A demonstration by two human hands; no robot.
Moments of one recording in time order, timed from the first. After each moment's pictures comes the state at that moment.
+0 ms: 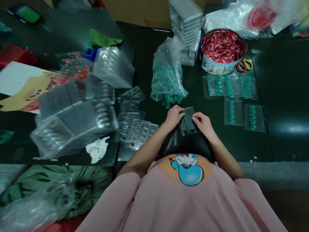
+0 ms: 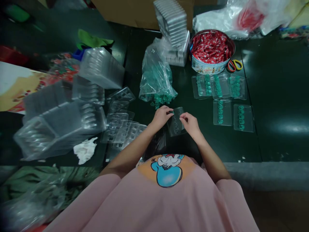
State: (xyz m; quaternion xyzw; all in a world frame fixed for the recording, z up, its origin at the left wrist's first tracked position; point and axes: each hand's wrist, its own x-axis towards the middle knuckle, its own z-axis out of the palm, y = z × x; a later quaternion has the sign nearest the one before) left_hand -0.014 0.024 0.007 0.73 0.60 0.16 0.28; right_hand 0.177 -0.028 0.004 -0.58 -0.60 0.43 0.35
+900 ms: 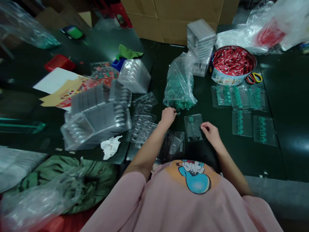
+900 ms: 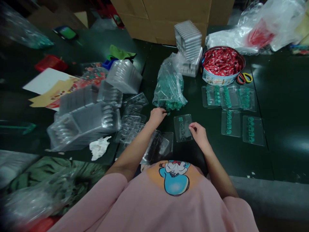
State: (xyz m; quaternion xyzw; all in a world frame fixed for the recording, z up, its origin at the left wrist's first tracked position) left_hand -0.086 0.056 0.003 0.69 0.71 0.05 0.14; right_hand 0.181 -0.039 -0.011 -0.58 -0.60 0.43 0.35
